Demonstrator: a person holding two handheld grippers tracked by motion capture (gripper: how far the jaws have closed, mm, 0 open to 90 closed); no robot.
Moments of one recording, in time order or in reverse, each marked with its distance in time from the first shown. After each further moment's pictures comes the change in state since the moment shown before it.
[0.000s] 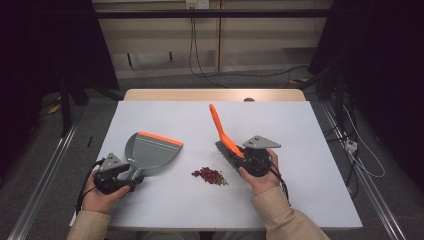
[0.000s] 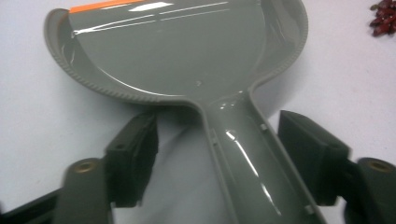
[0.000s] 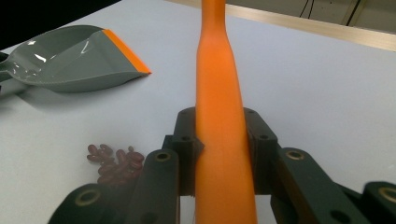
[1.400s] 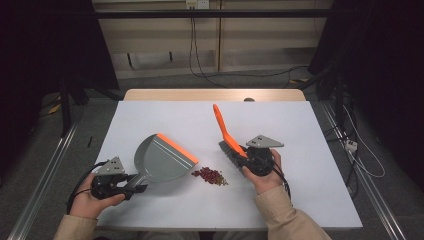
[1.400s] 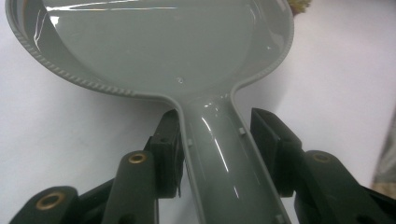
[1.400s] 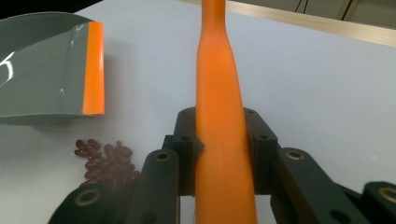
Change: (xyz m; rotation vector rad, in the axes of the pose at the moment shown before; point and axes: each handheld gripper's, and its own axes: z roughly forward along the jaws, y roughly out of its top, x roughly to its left) left arm -0.023 0.017 -0.031 0.028 -0.283 0.142; right arm -0.009 -0.002 -0.002 0.015 -0.014 0.010
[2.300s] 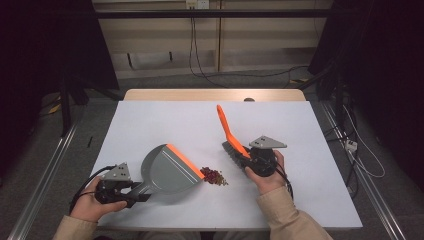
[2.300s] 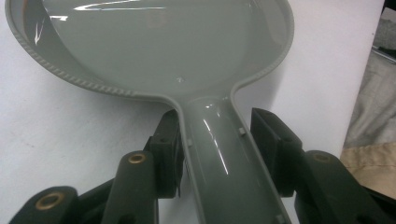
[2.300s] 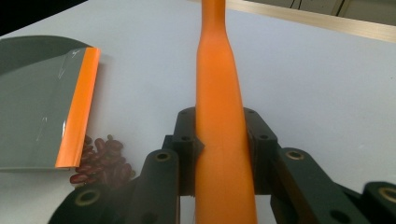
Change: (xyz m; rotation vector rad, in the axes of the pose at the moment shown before) left arm -0.008 -0.002 0.008 0.082 -0.095 0.054; right arm -0.006 -0.004 -0.004 0.009 -0.016 0.005
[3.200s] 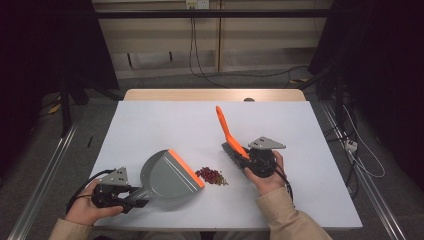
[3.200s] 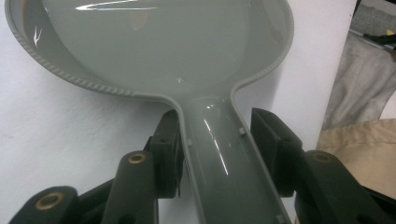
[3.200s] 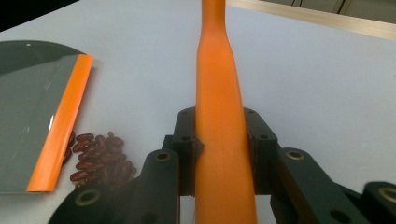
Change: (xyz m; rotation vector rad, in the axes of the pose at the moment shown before) left arm -0.005 -0.007 -0.007 0.024 -0.045 0.039; right arm 0.002 -0.002 0.001 0.006 -0.001 -0.007
